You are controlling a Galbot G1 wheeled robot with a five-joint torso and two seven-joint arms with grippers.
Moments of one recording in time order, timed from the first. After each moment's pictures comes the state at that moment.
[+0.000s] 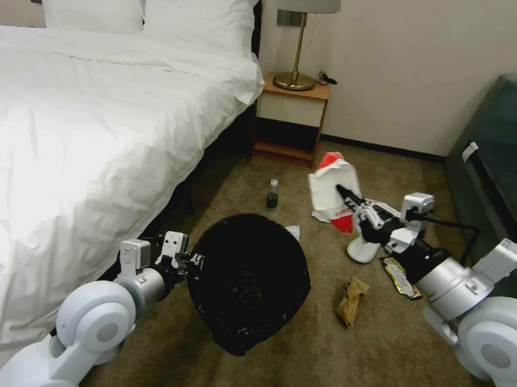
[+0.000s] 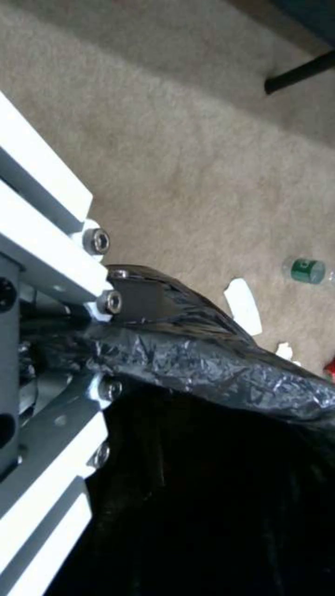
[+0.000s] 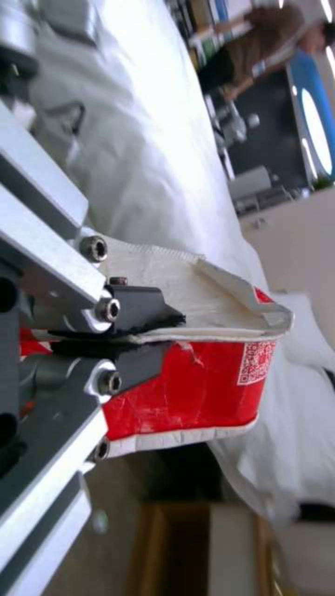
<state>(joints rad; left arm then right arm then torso) 1.21 -0.91 -0.29 -2.28 -1.08 0.74 -0.44 -1.33 0.93 0.58 2.42 1.03 -0.42 -0.11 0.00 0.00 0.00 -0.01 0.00</state>
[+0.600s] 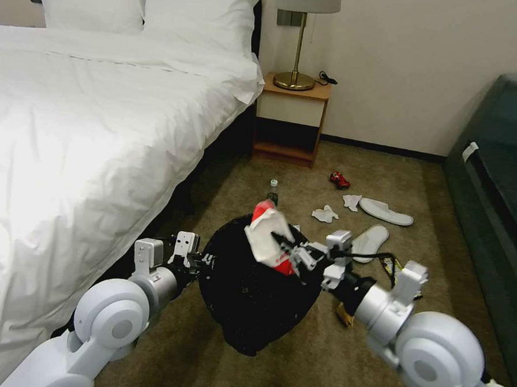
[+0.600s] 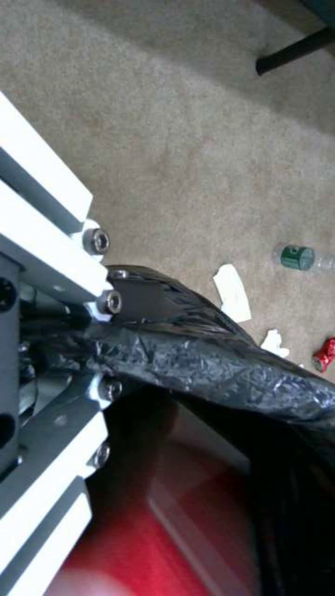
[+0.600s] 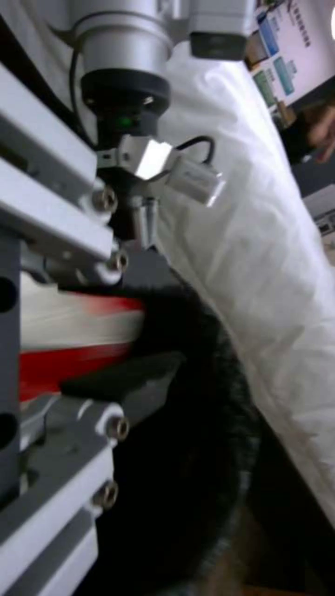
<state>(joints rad) 1.17 -0.94 -0.26 -2.26 -1.08 0.74 -0.45 -1.32 0.95 0.29 2.34 0.90 -0.44 -0.08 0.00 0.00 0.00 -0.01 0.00</state>
